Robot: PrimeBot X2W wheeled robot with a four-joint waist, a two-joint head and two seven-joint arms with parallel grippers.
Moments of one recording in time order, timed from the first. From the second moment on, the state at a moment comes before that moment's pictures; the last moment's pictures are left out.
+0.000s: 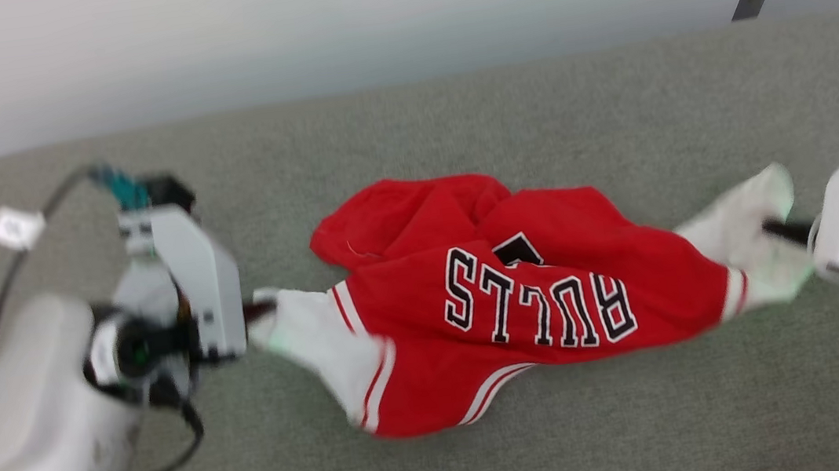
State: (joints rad) left arm -0.67 0.47 -0.39 0.38 -0.92 0.03 1.00; right arm -0.61 -0.23 -0.16 0.49 0.51 0.13 0.97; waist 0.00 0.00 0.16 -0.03
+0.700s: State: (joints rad) left arm -1.23 0.41 -0.32 0.55 -0.89 -0.01 0.91; right arm -1.13 -0.15 -0.48 0.62 0.35 0.13 0.74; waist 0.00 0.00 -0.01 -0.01
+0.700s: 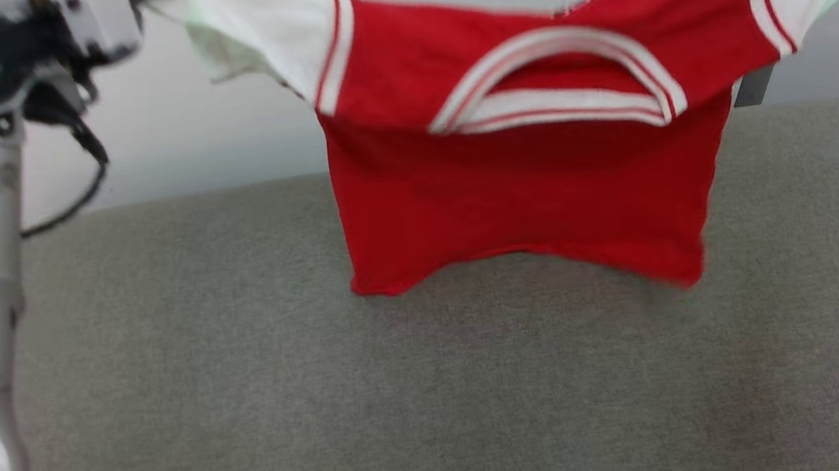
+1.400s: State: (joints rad) left arm -1.46 0.42 -0.35 0.69 -0.83 -0.08 0.81; right arm -1.29 -0.18 -0.32 0.67 0.38 0.13 0.65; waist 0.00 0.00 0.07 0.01
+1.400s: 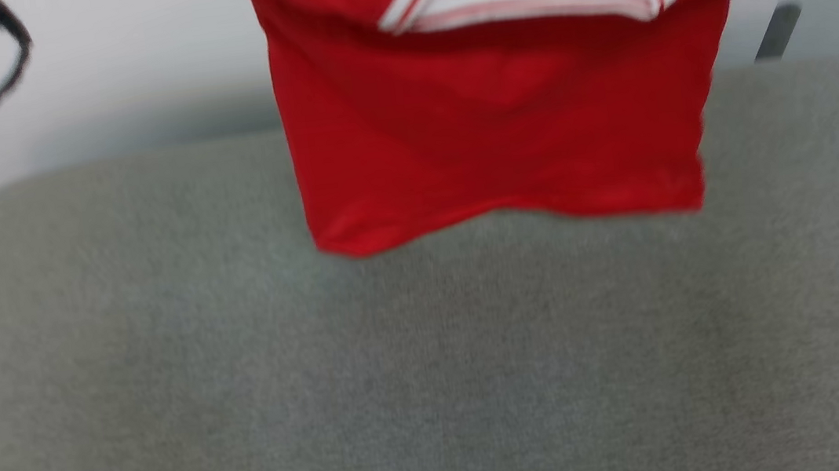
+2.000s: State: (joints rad) left arm -1.79 0.34 -0.38 0.74 -0.73 -0.13 0.16; right arm -1.60 -0.27 -0.02 0.79 0.31 0.13 -0.05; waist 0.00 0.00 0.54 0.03
